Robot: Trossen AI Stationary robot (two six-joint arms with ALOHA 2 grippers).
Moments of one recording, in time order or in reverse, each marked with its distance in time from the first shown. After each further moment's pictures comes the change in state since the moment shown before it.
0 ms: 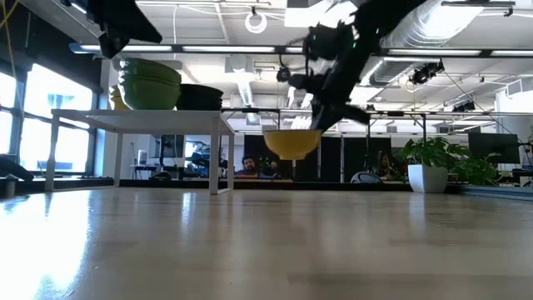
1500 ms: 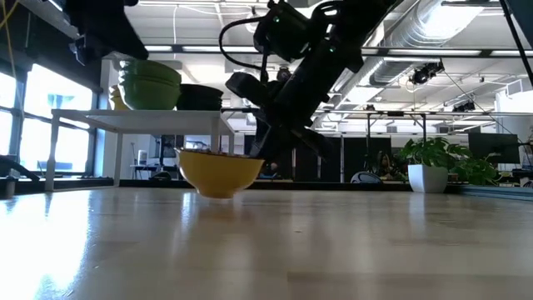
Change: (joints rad) left arm -0.345 0.183 0.000 -0.085 -0.274 -0.334; right arm 0.458 0.251 -0.001 0.357 0.104 0.314
